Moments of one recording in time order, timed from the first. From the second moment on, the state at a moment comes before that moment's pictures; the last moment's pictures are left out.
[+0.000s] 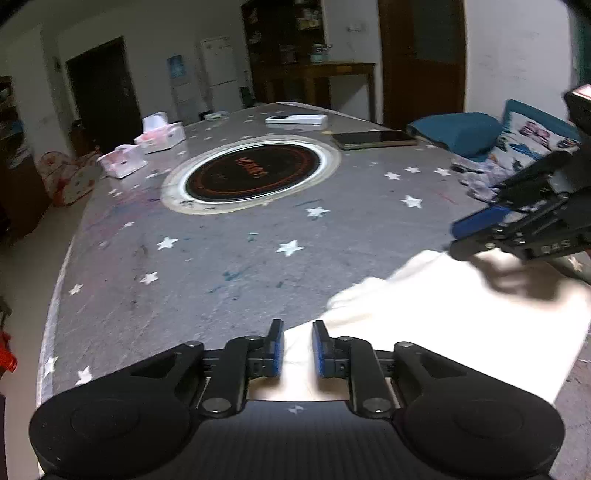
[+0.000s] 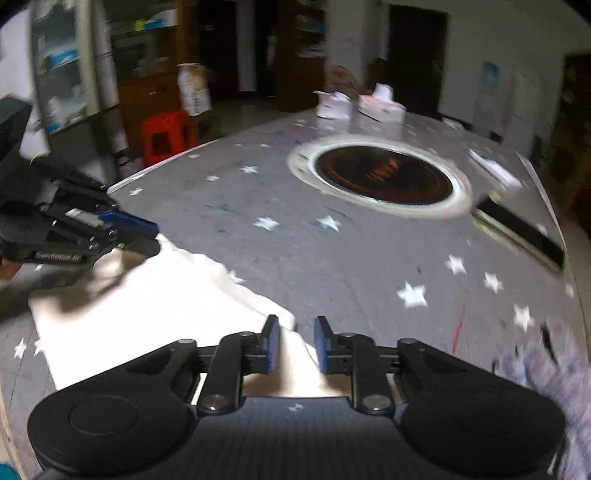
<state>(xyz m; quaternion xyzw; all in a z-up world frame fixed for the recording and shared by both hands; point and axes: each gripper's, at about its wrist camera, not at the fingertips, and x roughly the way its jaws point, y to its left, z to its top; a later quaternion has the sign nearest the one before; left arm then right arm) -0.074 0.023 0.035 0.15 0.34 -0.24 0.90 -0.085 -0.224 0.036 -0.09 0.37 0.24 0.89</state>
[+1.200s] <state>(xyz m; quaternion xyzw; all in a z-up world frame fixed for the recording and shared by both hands) -0.130 -0.001 0.050 0.08 0.37 -0.18 0.91 -0.177 -0.204 0.048 -0.06 0.33 0.21 0.92</state>
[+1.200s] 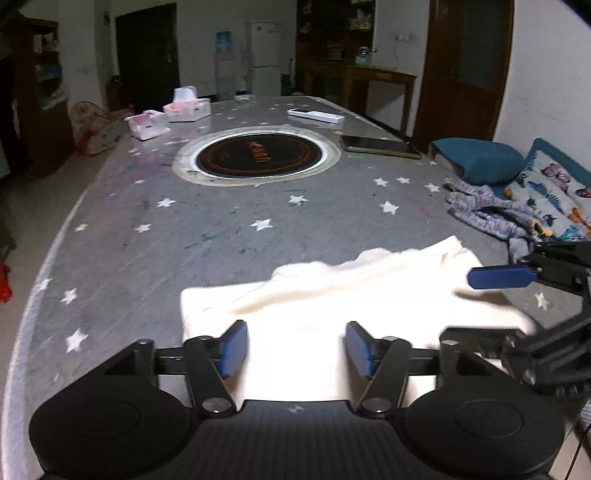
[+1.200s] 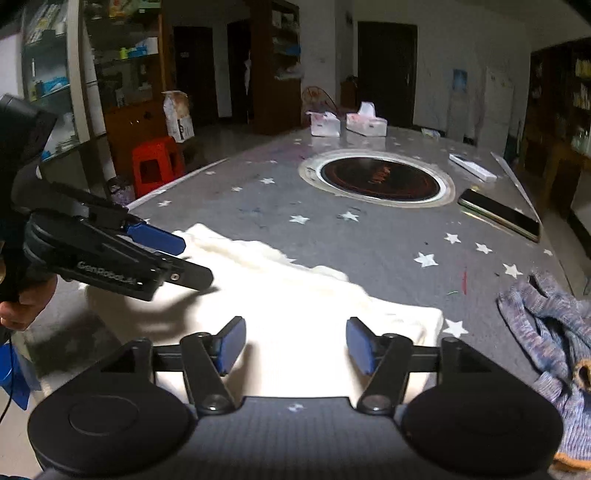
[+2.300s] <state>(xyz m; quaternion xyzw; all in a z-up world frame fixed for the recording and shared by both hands) -0.176 0.029 0.024 0.03 0.38 -0.10 0.92 -0.220 -0.216 0.031 -0.03 0.31 0.19 0.93</state>
